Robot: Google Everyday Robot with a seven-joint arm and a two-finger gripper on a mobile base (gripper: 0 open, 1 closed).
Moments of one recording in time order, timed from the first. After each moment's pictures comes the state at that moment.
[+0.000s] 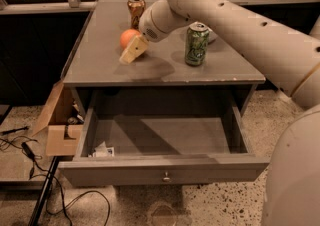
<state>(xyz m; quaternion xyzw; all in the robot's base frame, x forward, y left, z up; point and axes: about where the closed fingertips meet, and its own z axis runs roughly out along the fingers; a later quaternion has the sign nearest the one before) 0.733 0.059 0.881 -0.55 0.72 0.10 0.41</state>
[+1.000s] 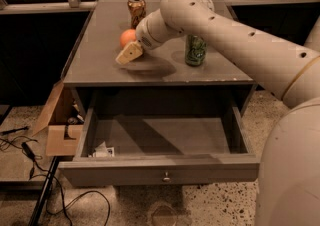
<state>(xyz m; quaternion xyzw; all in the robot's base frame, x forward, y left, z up) 0.749 0.072 0.853 -0.51 0.74 0.12 0.42</state>
